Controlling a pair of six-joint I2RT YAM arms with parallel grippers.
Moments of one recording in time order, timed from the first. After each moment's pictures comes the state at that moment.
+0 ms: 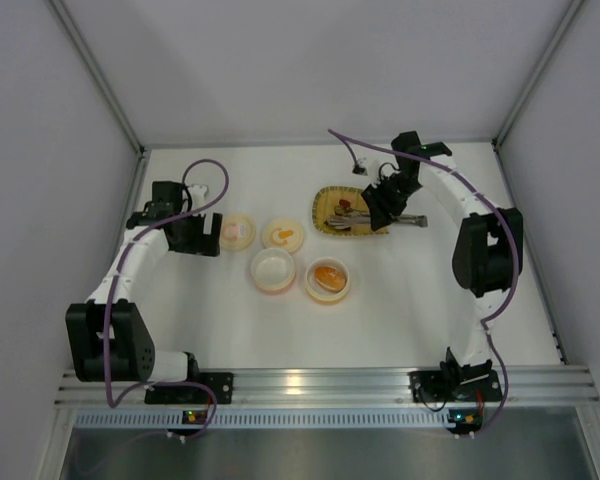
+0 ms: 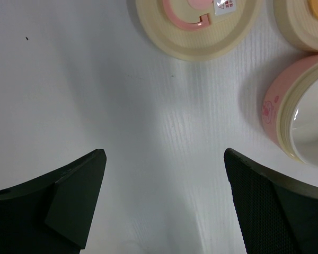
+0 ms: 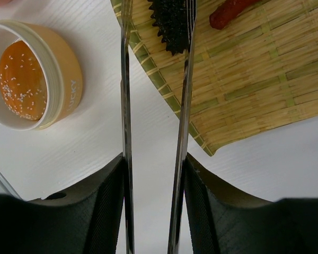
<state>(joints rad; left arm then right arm) 0.01 1.38 1.06 -0.71 0.13 0.13 0.24 1.99 1.75 -1.09 -0.50 -0.65</state>
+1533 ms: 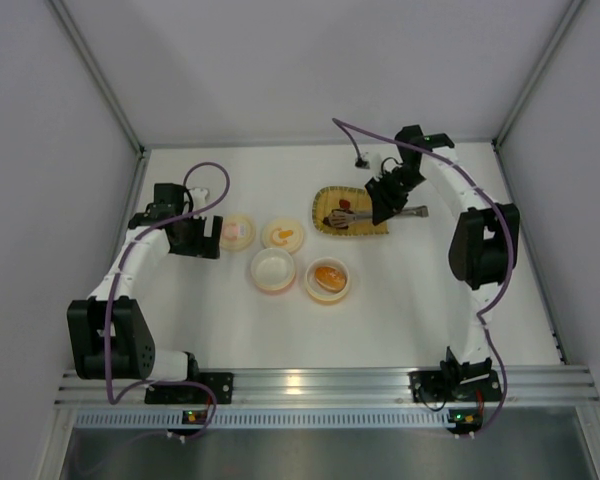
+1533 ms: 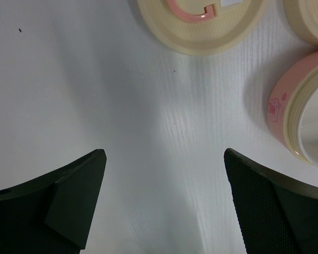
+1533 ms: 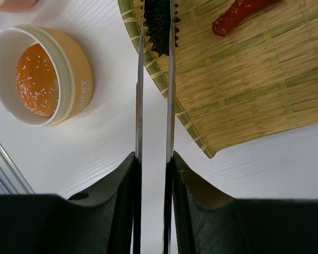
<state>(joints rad) 0.01 1.40 1.04 -0.70 0.13 0.13 0.21 2.06 1.87 -1.20 -0.57 -0.69</state>
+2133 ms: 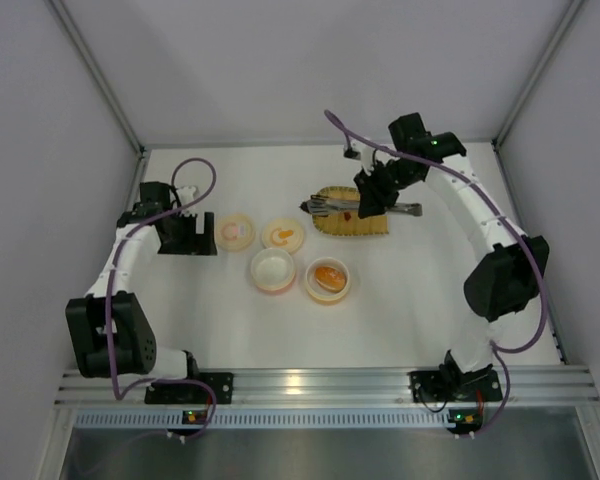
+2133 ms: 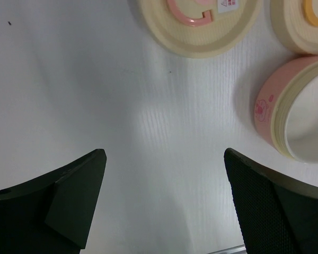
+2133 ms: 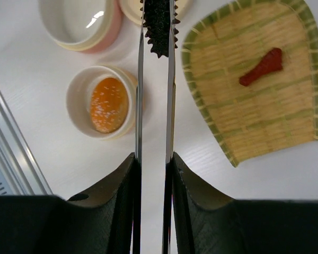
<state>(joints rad) 0.06 1.41 1.06 -0.72 0.23 0.12 0.30 1.83 1.85 -1.16 -0.59 -0.59</state>
